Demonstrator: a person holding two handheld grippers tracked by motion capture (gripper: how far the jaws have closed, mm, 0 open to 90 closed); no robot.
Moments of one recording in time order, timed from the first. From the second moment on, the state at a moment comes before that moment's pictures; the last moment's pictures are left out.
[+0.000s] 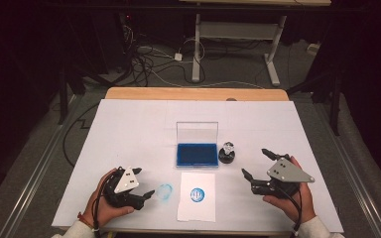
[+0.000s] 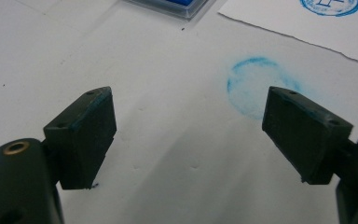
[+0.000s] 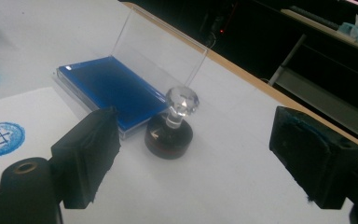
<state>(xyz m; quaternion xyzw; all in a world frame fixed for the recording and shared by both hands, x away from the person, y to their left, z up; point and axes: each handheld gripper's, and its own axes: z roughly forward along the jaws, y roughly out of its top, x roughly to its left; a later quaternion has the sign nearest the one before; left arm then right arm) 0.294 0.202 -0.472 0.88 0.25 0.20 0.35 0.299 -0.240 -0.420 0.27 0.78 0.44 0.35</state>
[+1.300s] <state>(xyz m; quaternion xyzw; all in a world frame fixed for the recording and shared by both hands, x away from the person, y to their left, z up) 0.288 0.206 -0.466 0.87 0.25 0.23 0.35 0.272 -0.275 -0.459 0.32 0.78 0.42 0.33</state>
